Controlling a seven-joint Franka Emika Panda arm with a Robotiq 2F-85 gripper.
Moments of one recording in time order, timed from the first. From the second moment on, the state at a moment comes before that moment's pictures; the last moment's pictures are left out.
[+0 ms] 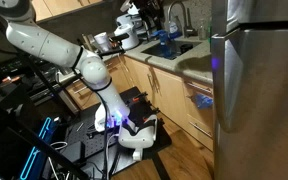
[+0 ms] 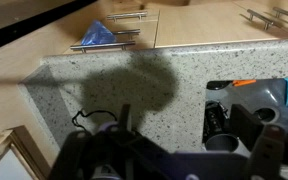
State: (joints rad) arm 0.09 -0.67 0.20 -2.46 -0.02 2.04 0.15
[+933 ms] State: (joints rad) arm 0.02 -0.62 0.22 -2.45 -0.21 2.17 0.25
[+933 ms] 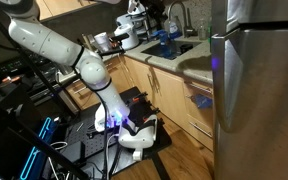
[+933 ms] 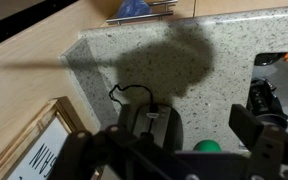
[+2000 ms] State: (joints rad) arm -0.04 -0.48 0.21 -2.37 -0.27 2.22 0.32
